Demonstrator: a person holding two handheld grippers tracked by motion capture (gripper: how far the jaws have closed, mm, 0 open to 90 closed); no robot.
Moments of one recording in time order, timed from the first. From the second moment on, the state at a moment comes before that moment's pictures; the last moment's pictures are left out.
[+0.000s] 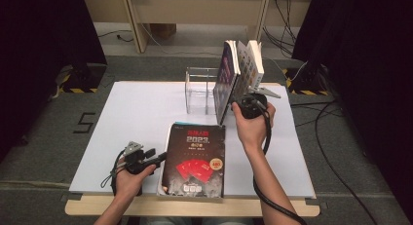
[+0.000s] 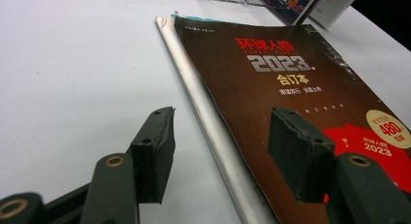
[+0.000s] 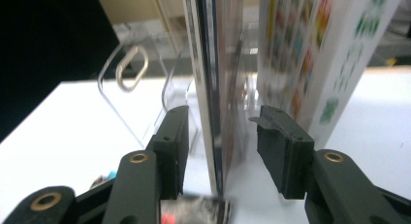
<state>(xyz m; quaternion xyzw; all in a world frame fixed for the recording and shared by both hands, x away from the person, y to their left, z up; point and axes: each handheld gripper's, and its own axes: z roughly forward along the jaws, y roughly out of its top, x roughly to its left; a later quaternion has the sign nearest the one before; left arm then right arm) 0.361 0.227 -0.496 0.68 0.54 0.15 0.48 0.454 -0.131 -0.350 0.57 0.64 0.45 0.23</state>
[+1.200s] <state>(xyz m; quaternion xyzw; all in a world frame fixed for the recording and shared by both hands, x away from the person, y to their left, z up) 0.420 0.203 -0.500 0.68 0.56 0.12 0.45 0.474 -0.118 -0.464 0.62 0.70 0.36 0.05</state>
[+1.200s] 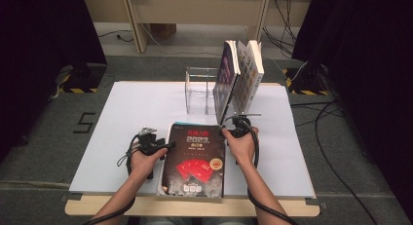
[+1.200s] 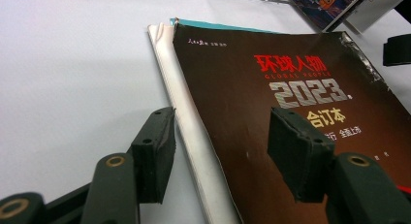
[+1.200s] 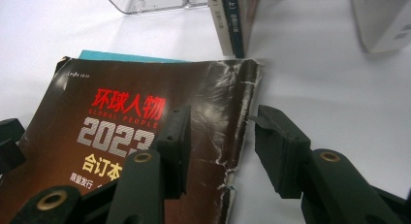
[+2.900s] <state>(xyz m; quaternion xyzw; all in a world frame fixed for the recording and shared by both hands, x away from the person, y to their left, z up) 0.404 0.204 -0.501 0.69 0.56 0.12 0.44 0.485 -0.111 -0.479 0.62 0.68 0.39 -0.04</state>
